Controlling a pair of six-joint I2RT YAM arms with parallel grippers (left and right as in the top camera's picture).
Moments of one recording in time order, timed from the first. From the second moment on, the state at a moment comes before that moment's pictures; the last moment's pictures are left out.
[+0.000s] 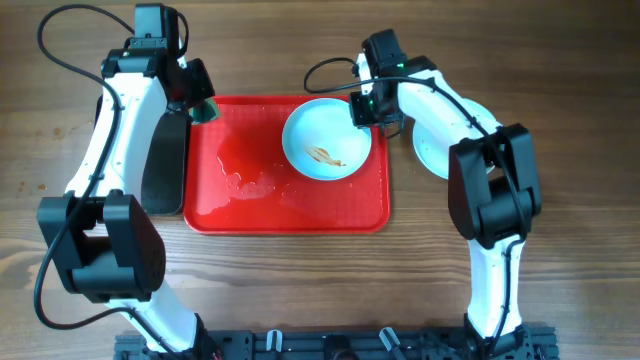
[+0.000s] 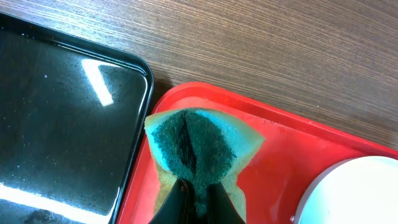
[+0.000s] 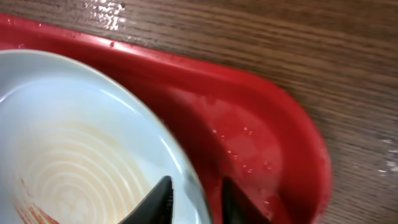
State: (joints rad) left arm 0.00 1.89 1.61 -0.87 0.00 -0.34; right arm 0.35 2.24 1.70 -0.75 -0.16 0.16
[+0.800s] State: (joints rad) left arm 0.00 1.89 1.61 -0.88 0.00 -0.34; right arm 0.51 2.27 1.72 -0.85 -0.37 0.54
